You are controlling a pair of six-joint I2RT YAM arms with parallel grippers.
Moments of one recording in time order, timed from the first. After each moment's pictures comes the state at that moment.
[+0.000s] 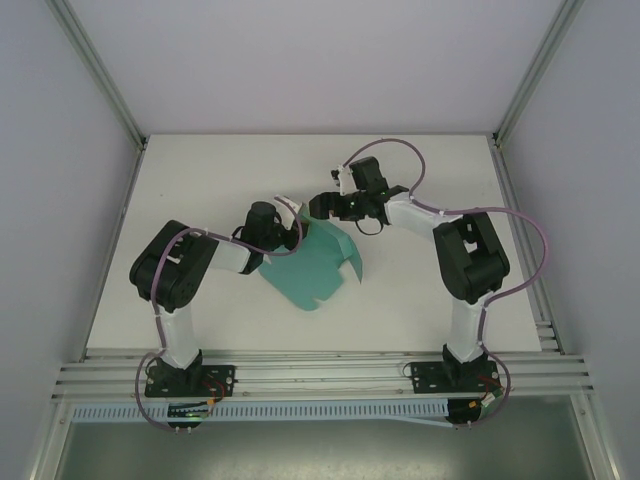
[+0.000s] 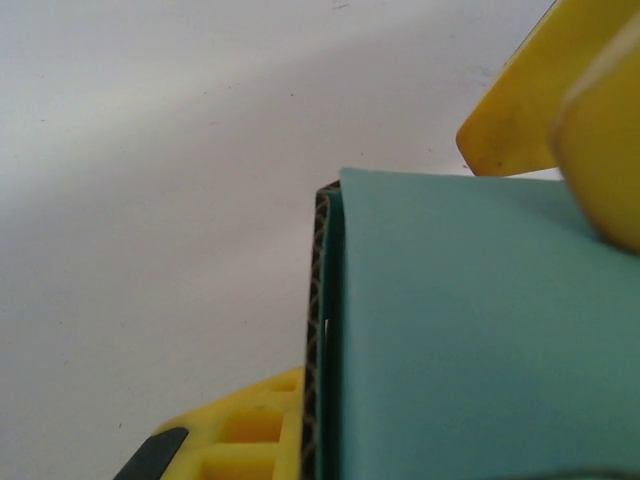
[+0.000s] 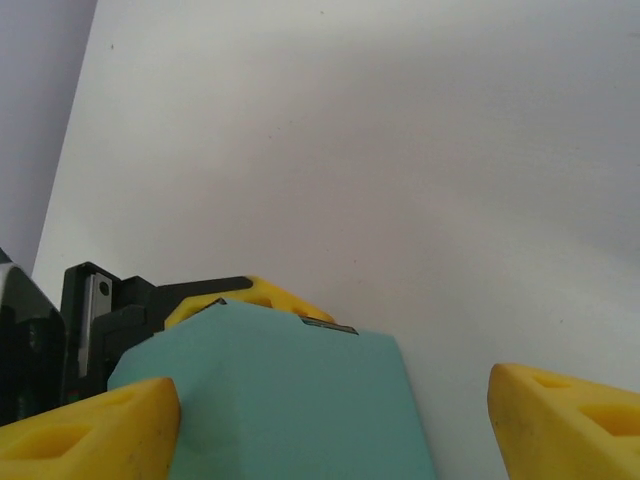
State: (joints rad) left arm -0.48 1.91 0.79 0.63 0.29 -0.05; right arm 0.52 1.92 1.31 -0.19 -0.51 0.41
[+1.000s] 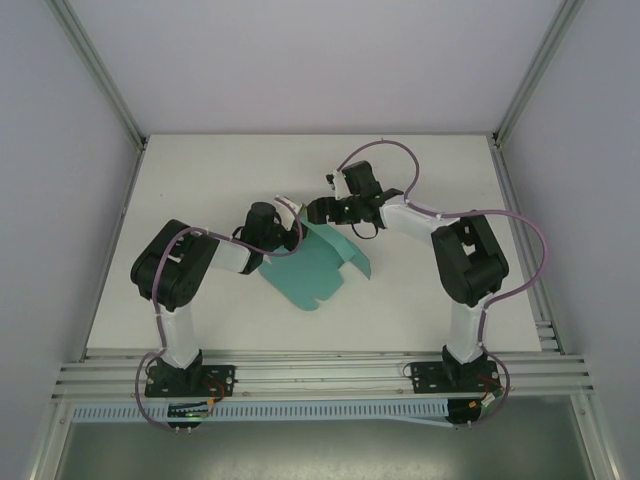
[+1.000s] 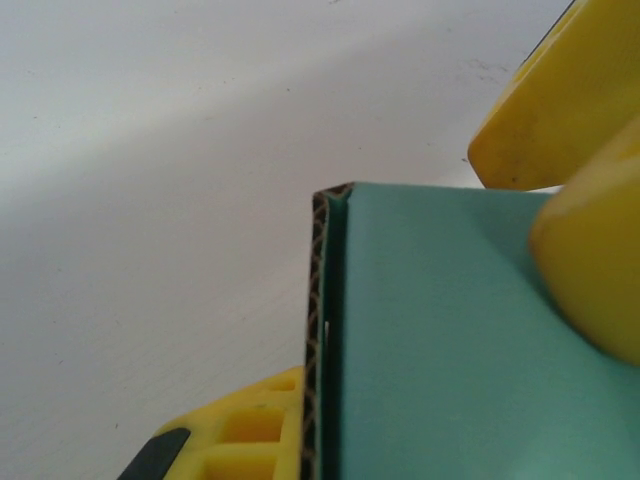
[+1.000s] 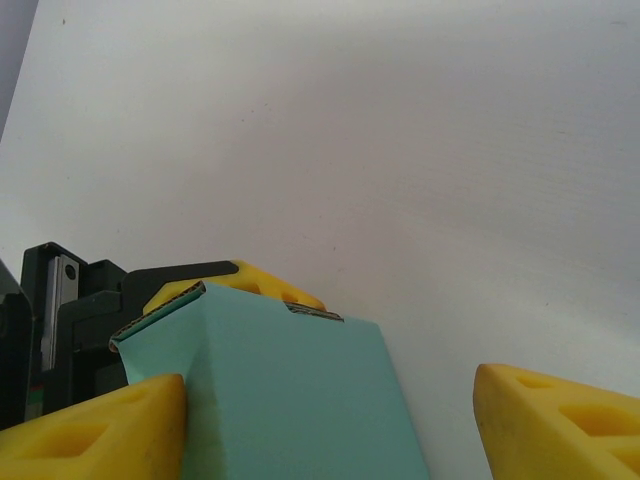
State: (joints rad) left arm -0.48 1.92 0.79 0.63 0.30 -0.04; right arm 0.56 1.92 1.29 -0.22 -0.39 0.39
